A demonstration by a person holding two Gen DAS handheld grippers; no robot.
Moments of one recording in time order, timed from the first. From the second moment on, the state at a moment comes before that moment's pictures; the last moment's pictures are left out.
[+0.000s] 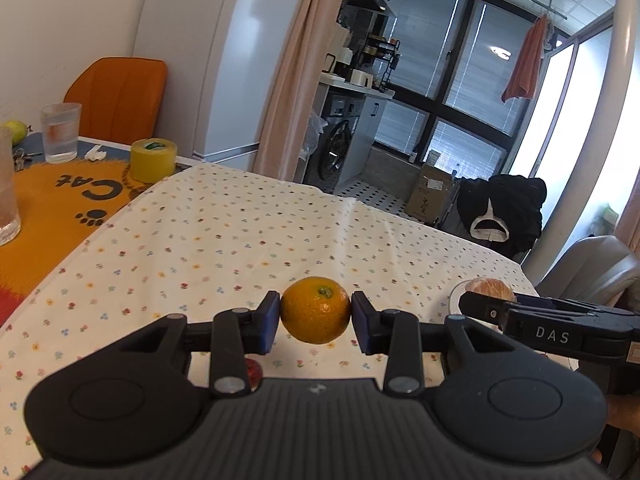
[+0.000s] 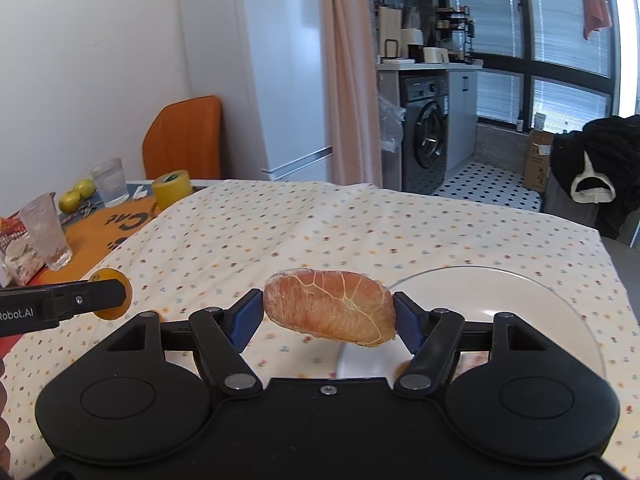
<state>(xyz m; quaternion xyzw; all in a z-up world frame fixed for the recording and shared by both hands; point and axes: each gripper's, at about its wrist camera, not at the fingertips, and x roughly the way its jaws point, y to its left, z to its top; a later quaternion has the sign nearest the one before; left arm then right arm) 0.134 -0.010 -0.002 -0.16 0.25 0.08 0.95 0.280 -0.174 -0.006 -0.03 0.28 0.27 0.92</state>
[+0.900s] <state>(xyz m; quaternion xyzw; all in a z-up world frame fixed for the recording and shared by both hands) 0.188 -0.084 0.002 -0.11 0.27 0.02 0.96 0.319 -0.261 -0.008 0.00 0.27 0.20 0.94</state>
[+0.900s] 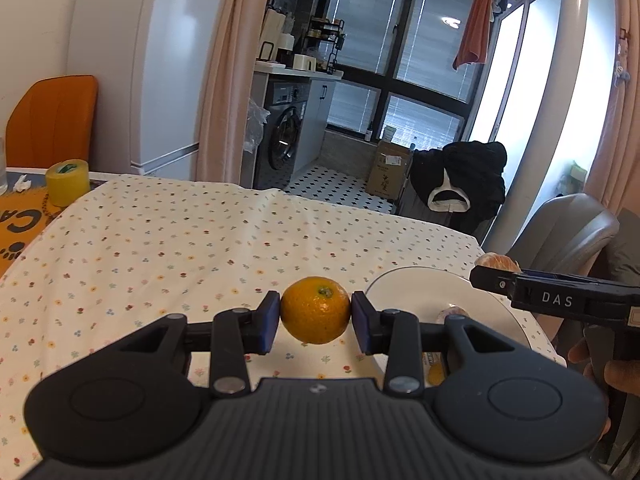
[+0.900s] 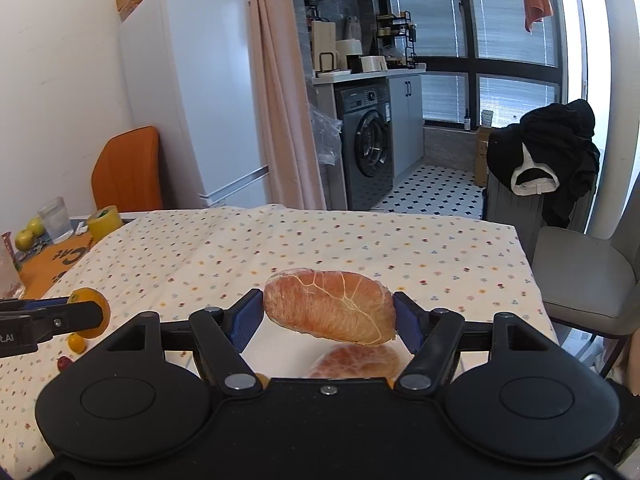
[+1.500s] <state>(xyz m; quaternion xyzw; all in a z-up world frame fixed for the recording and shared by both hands) 0.224 -0.111 -0.006 -0.09 0.29 0.00 0.95 0.355 -0.258 -0.031 0.01 0.29 0.23 0.93</state>
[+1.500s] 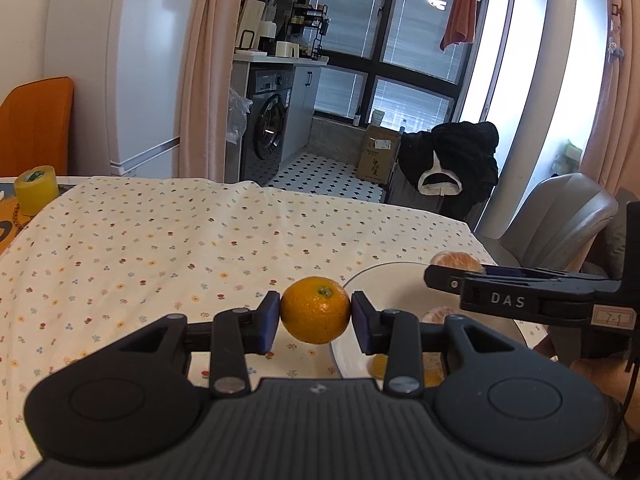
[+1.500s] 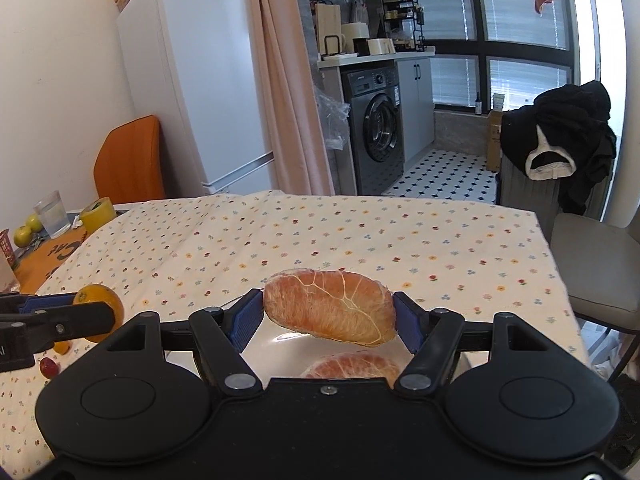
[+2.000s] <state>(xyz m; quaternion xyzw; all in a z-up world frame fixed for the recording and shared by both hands) 0.234 -0.123 -0.012 -0.08 0.30 -0.01 0.95 0.362 -0.261 -0.036 0.04 0.29 0.25 0.92</state>
